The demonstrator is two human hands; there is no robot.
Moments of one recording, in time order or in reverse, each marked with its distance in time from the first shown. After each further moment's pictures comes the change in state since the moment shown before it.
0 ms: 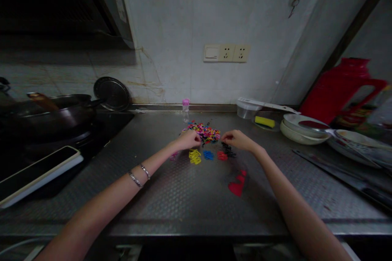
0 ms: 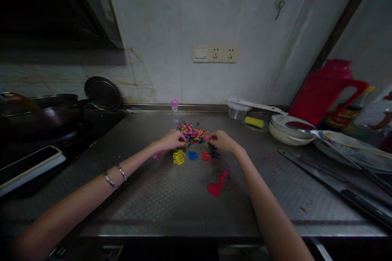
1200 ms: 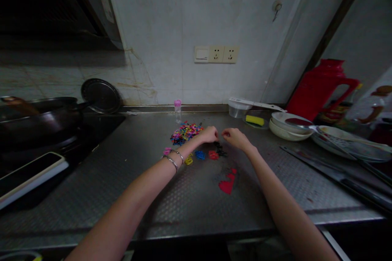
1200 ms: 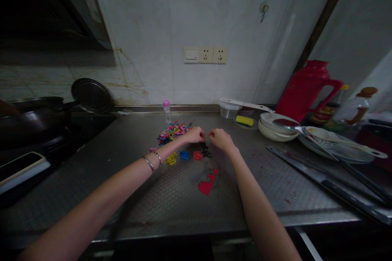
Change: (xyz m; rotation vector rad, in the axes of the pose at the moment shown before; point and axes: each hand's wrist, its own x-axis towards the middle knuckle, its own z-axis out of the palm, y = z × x) left_hand 0.091 0.064 0.044 -0.073 -0.086 0.092; right_hand -0.009 0.021 -0.007 -0.237 0.171 0.228
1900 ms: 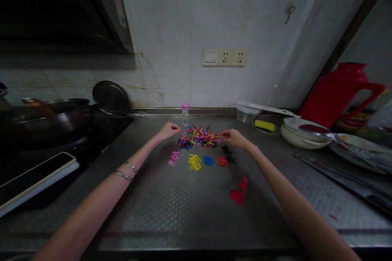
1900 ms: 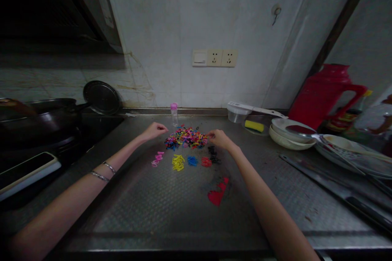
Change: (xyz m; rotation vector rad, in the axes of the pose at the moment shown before) left_hand -0.102 -0.152 -0.086 -0.182 0.393 -0.196; right_hand 0.039 -0.011 0.017 0.145 -0.101 -0.175
